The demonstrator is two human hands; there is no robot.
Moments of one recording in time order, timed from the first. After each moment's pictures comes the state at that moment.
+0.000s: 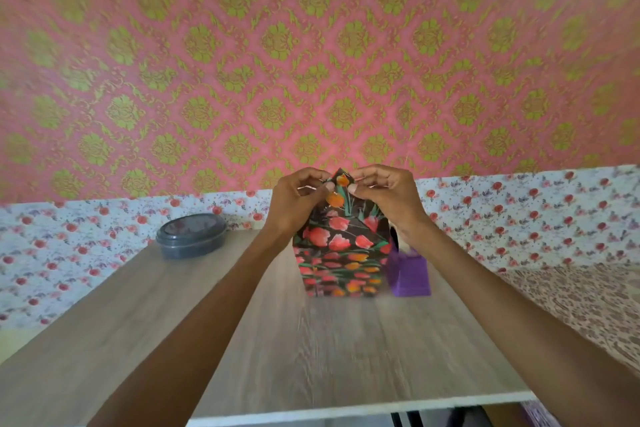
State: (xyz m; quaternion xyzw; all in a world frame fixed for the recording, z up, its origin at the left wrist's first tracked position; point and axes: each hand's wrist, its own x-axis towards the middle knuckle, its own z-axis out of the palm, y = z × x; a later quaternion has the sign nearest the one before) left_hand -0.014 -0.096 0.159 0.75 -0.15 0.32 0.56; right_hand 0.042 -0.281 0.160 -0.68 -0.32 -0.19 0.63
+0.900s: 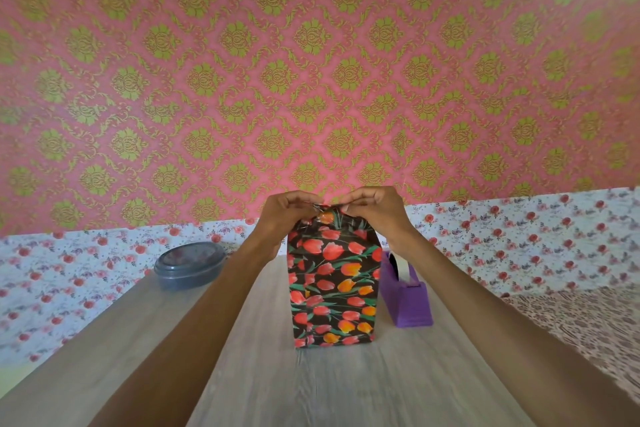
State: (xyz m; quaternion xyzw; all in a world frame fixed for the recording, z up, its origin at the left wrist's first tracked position) left_hand -0.002 -0.076 0.192 0.75 -0.08 0.23 0.62; right_hand 0.052 -0.270 0.189 -0.72 -0.29 -0.14 0.62
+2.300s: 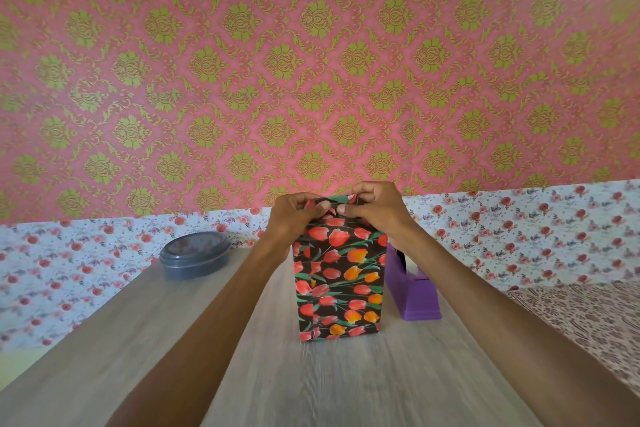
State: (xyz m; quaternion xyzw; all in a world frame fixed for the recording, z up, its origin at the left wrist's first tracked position) left_hand 0.006 -0.083 0.172 0.75 -0.04 0.24 0.61; right_hand 0.067 -0.256 0.180 -0.75 -0.25 -0.11 0.60
